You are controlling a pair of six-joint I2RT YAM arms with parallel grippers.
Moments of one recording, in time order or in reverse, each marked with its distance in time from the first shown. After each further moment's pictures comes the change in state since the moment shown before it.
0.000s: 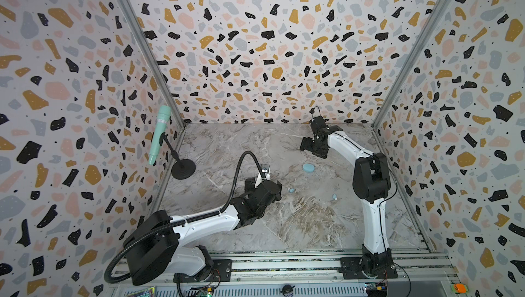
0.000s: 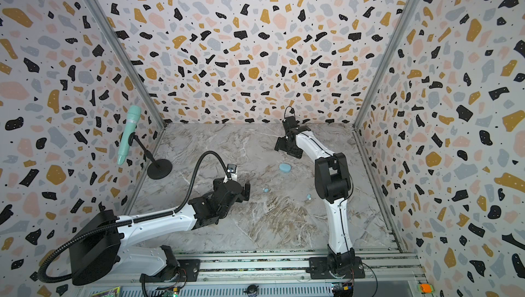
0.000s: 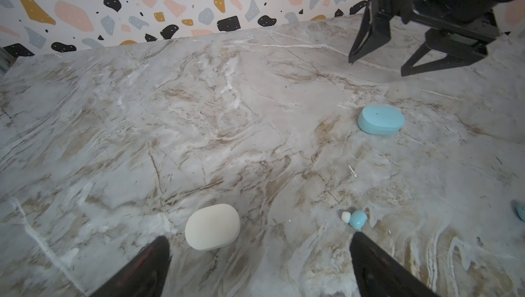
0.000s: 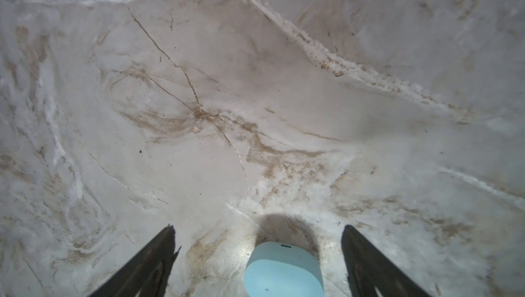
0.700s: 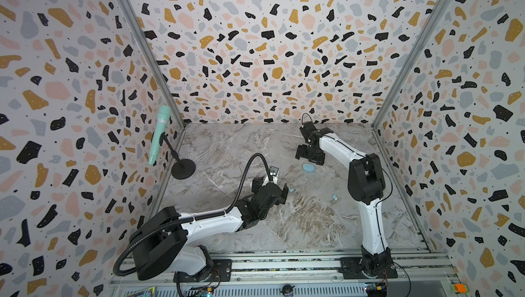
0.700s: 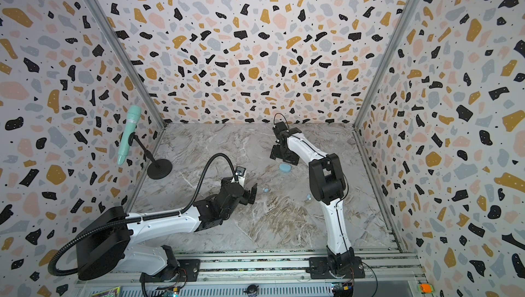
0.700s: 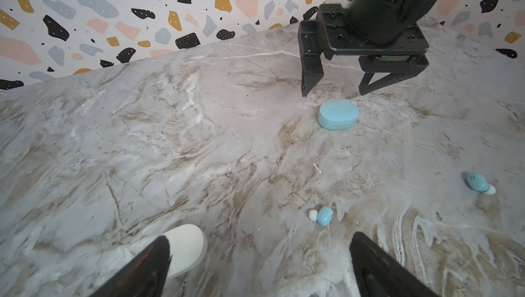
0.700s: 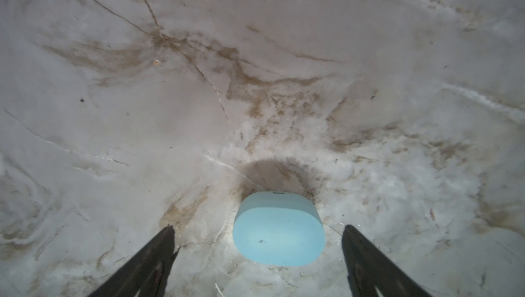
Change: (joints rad) left arm -0.018 0.045 -0.032 0.164 0.085 0.118; right arm 0.069 0.007 -0.009 -0.154 0.096 0.093
